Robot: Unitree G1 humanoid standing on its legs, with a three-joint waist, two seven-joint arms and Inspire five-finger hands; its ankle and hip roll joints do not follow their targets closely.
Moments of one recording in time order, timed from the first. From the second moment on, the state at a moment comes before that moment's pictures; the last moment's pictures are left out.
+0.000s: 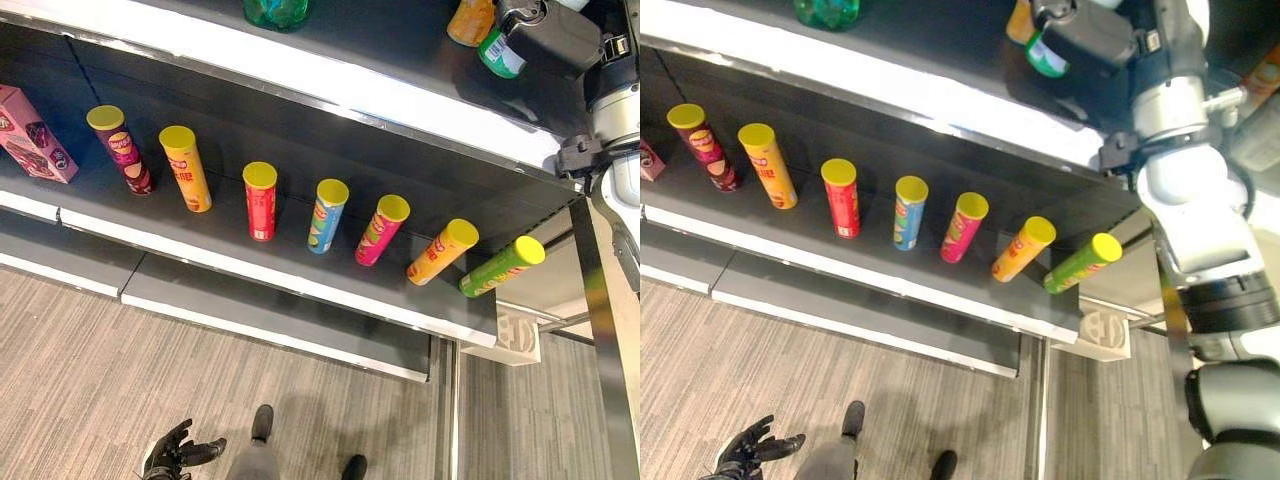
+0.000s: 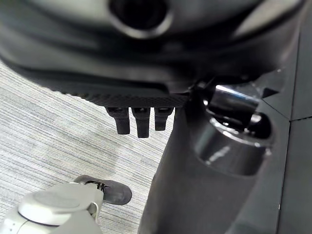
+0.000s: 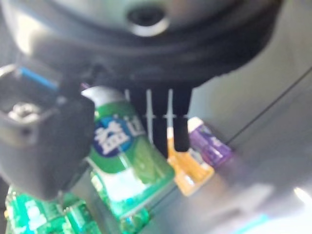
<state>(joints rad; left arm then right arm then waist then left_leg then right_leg) 0.18 0.36 0.02 0.84 -0.39 -0.04 0.06 -0.89 -1.03 0.27 0.15 0.38 -0.14 -0.23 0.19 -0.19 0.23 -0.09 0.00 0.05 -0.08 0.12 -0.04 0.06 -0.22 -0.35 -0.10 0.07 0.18</state>
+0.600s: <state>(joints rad) 0.19 0.37 0.02 0.81 -0.38 -0.04 0.06 -0.92 -1.03 0.29 0.34 0.43 -0.15 -0.22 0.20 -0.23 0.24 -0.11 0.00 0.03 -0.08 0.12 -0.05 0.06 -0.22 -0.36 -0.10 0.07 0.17</state>
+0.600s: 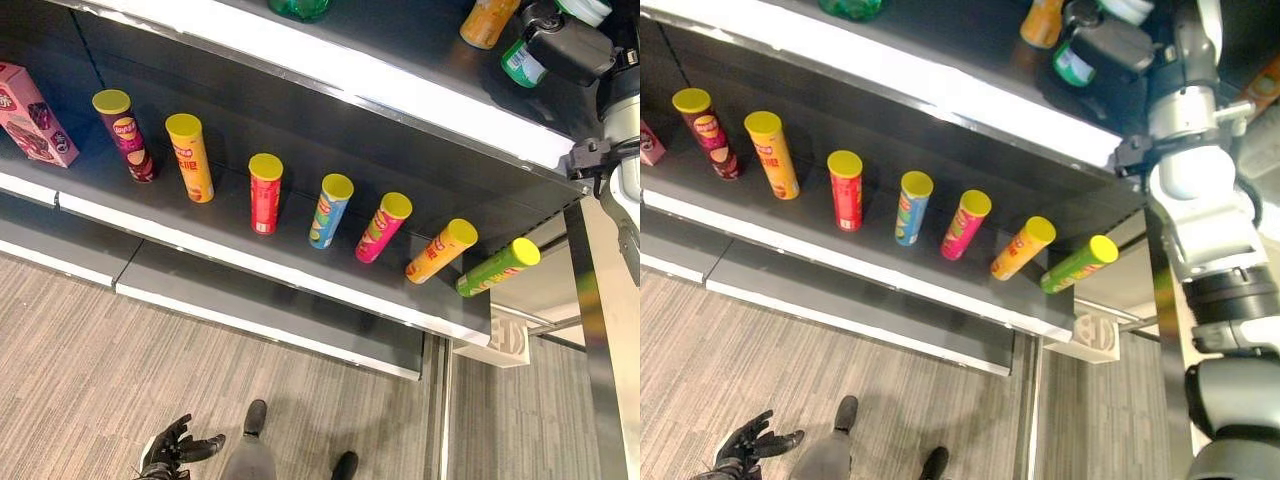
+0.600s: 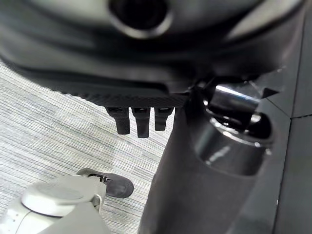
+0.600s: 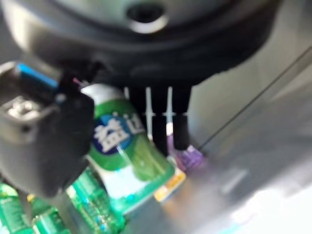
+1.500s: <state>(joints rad) 0.19 0.36 0.08 0.88 -0.43 -0.04 0.06 -1.09 -1.03 0.51 0.45 0.41 -0.10 -0.13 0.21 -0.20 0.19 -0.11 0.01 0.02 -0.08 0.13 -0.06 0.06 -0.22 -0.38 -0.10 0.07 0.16</state>
